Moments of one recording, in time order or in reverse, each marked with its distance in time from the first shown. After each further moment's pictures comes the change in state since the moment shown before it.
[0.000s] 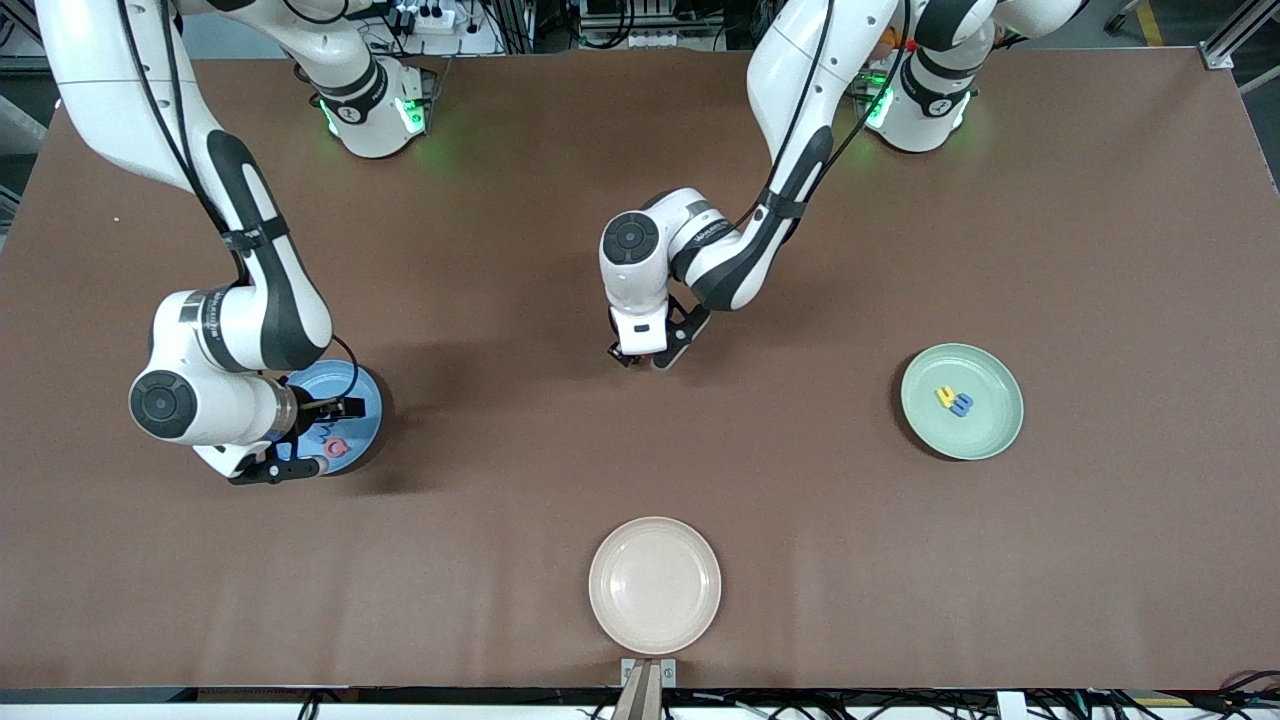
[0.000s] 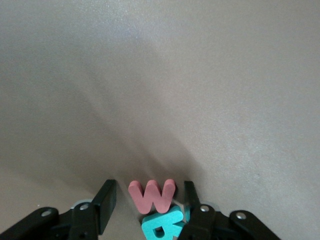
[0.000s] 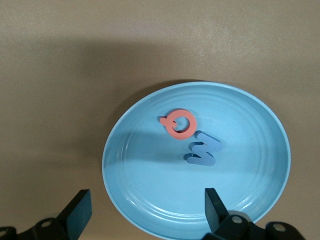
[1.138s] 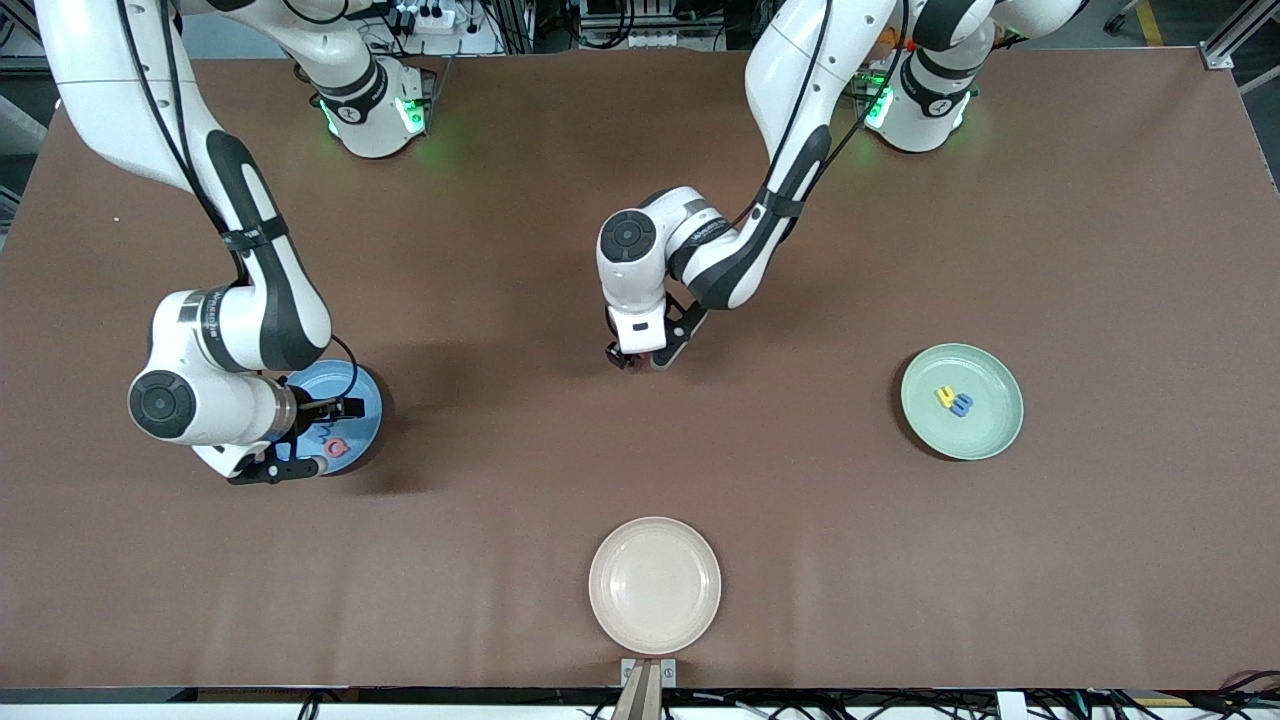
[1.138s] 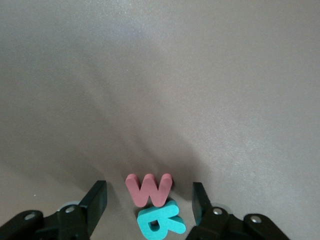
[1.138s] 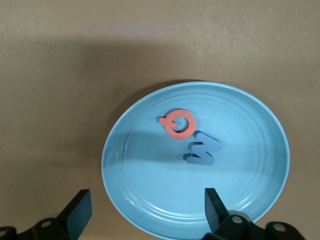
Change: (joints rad) left arm -0.005 0.002 0.000 0.007 -0.001 0.001 -0.042; right arm 0.000 0.000 0.000 0.000 0.000 0.000 0.001
